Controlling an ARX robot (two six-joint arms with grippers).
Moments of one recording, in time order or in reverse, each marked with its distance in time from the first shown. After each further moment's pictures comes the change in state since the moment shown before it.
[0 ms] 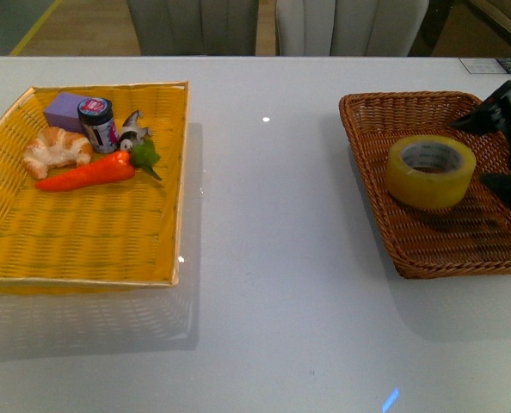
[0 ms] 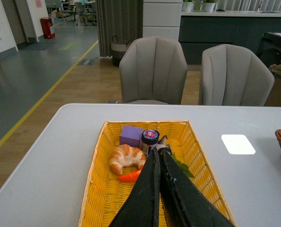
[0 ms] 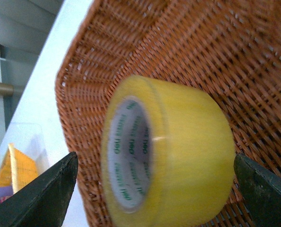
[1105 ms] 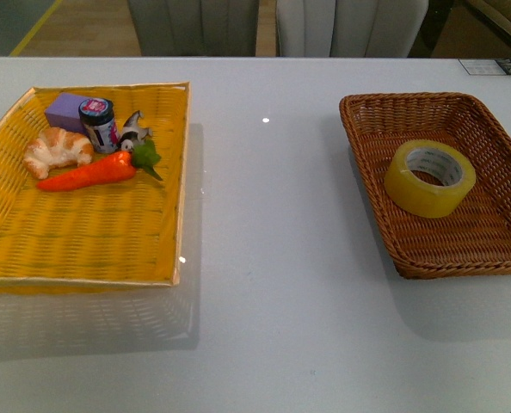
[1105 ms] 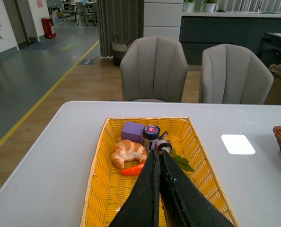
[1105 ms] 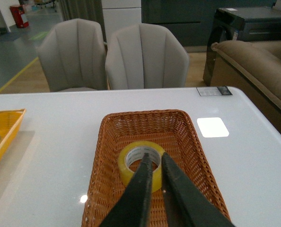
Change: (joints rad) left arm 0.000 -0.247 0.000 -0.263 0.000 0.000; right arm 0.121 -1.371 -0.954 0.082 0.287 -0.771
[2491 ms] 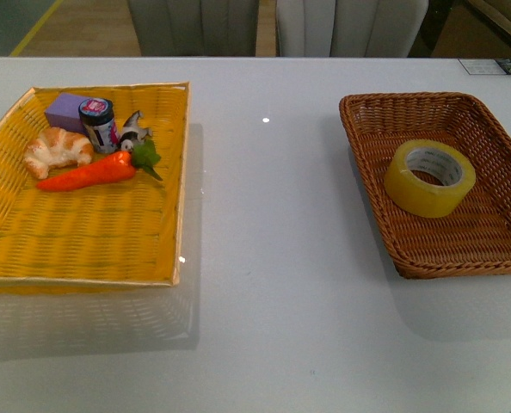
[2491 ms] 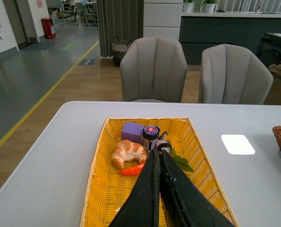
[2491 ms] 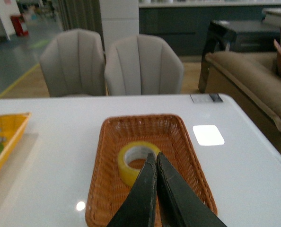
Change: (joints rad) left arm 0.000 0.000 0.000 0.000 0.000 0.000; right arm 0.001 -0.735 -0.012 -0.689 0.003 -0.015
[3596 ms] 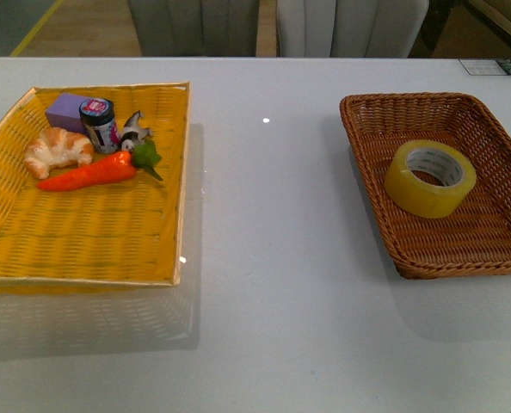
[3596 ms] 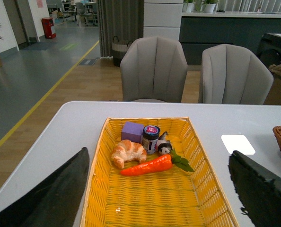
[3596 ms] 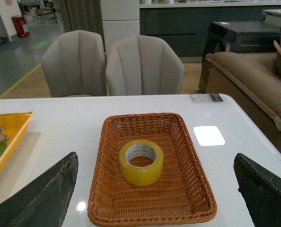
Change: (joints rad) left arm 0.000 0.000 0.000 0.000 0.000 0.002; right arm 0.001 -0.139 0.000 -0.140 0.000 -0.001
